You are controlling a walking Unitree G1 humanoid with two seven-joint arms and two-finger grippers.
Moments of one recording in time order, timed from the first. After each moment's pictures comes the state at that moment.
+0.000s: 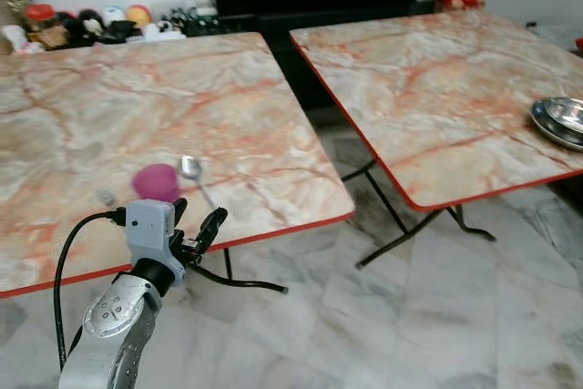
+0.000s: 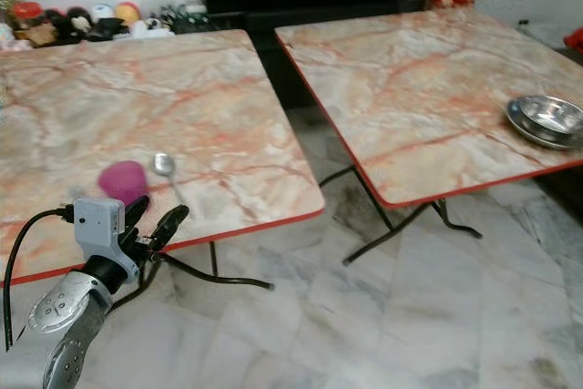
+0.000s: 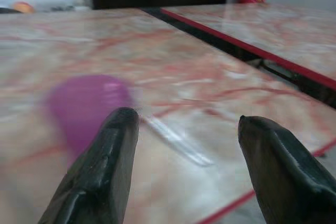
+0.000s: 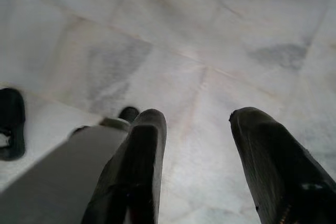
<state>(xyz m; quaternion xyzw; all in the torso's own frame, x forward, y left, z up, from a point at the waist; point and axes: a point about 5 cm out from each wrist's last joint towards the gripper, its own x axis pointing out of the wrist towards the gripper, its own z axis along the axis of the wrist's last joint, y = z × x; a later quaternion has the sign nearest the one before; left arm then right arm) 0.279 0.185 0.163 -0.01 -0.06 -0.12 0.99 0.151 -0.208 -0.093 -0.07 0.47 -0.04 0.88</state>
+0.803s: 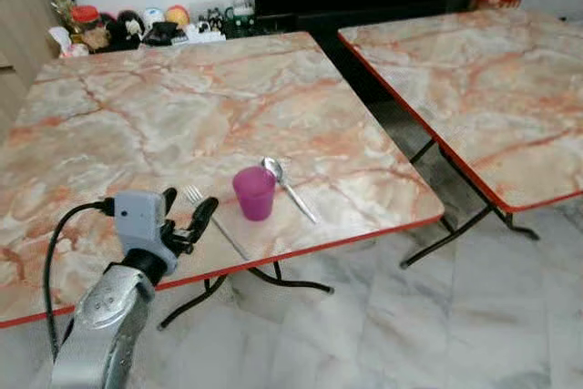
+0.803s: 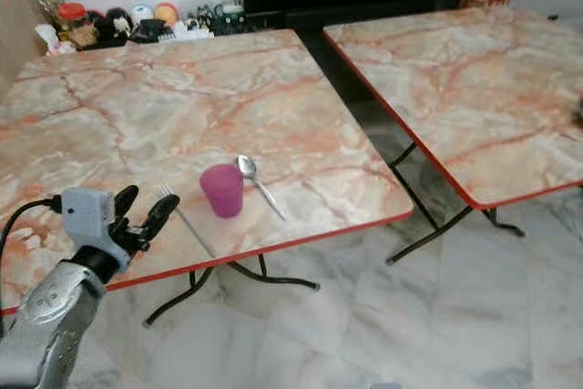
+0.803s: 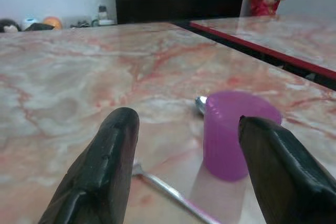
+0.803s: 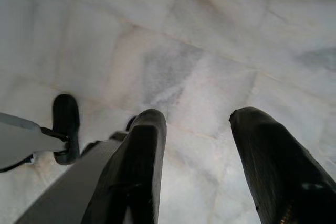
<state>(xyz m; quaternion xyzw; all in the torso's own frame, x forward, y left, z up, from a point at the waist) 0.283 0.190 0.174 -0.01 -0.09 -0.11 0.99 0.157 -0.201 -0.092 -0.07 0.46 -0.03 0.89</state>
